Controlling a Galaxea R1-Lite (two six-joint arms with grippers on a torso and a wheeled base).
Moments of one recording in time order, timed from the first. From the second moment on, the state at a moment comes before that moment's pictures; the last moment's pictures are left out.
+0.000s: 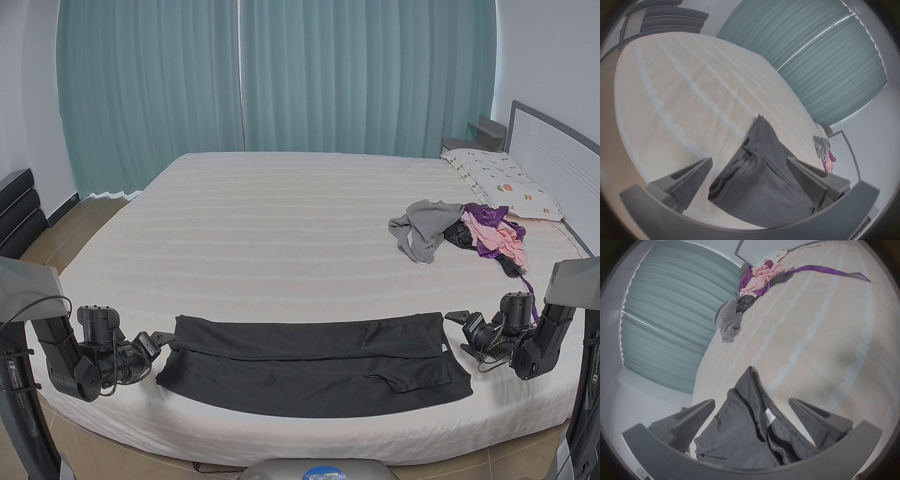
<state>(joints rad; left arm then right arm) 0.05 2.20 -0.43 -1.10 -0.22 -0.75 -0.02 2.35 -0.58 -1.19 0.24 0.93</state>
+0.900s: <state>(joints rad) -0.02 2.26 -0.34 -1.12 -0.10 -0.66 -0.02 2.35 -0.58 -1.19 0.24 0.93</state>
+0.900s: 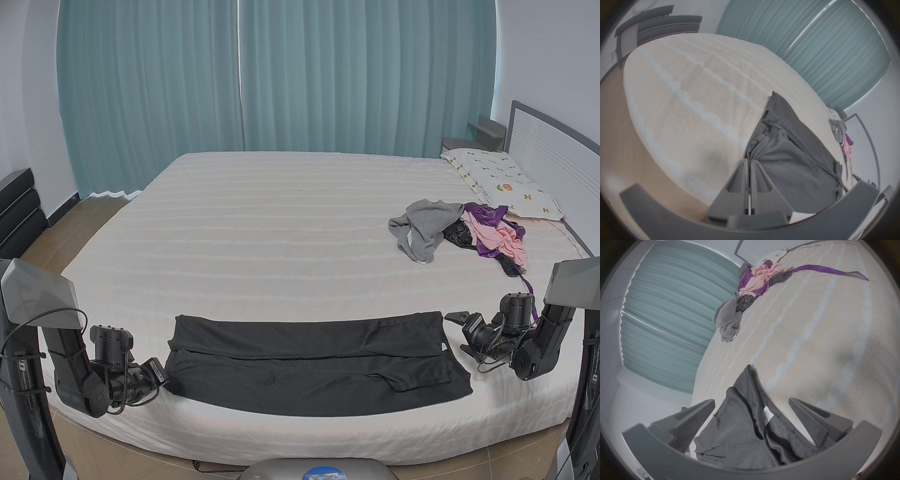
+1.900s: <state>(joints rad) -0.01 2.19 -0.30 -1.08 -0.05 -0.58 -0.02 2.35 -0.58 -1.19 0.24 0.93</state>
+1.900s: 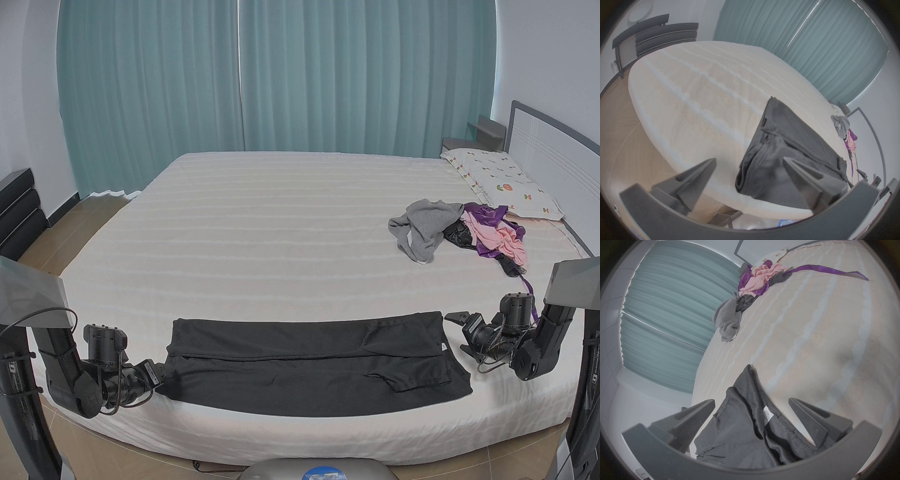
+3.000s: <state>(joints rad) 0.03 2.23 -0.77 -0.73 -0.27 -0.48 -0.01 2.35 -0.56 -1.20 0.24 0.92</state>
